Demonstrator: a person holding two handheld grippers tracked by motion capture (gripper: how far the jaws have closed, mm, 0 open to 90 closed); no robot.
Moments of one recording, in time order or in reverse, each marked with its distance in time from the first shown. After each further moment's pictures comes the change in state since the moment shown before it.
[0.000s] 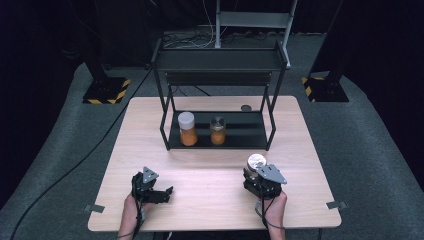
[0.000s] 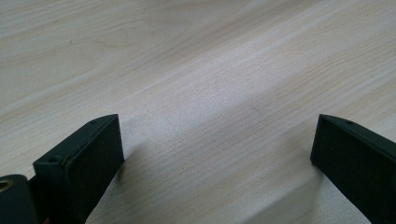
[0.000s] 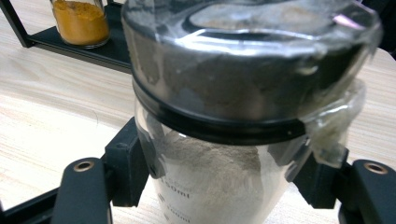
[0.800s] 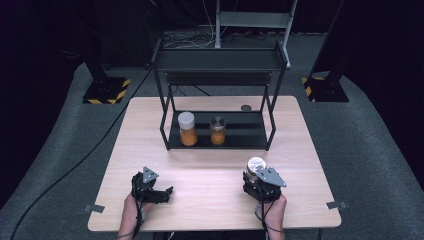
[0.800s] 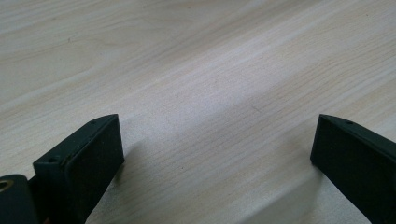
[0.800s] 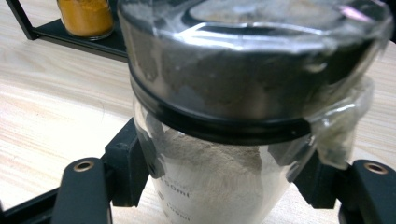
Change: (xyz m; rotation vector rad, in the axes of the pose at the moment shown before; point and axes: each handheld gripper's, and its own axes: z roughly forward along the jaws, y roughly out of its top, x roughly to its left) left arm 0.001 0.000 0.001 0.005 -0.010 -0.011; right arm 0.004 -0.008 -0.003 0.012 0.008 0.009
